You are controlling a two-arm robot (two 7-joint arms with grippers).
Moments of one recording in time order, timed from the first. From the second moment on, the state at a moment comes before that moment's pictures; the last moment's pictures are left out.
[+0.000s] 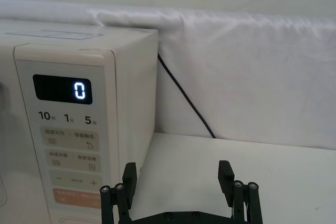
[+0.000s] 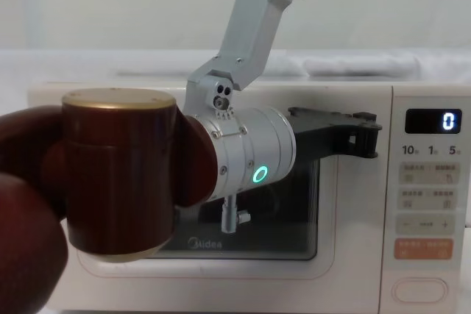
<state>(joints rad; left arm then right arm) -0.49 0.11 0.53 -1.44 -0.21 0.17 -0.30 -0.04 0.15 0.04 -1.78 0.10 0.13 0.13</state>
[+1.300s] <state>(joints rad) -0.02 0.33 0.36 -1.86 -0.31 0.04 -0.24 -0.04 0.15 0.04 -1.78 0.10 0.13 0.13</state>
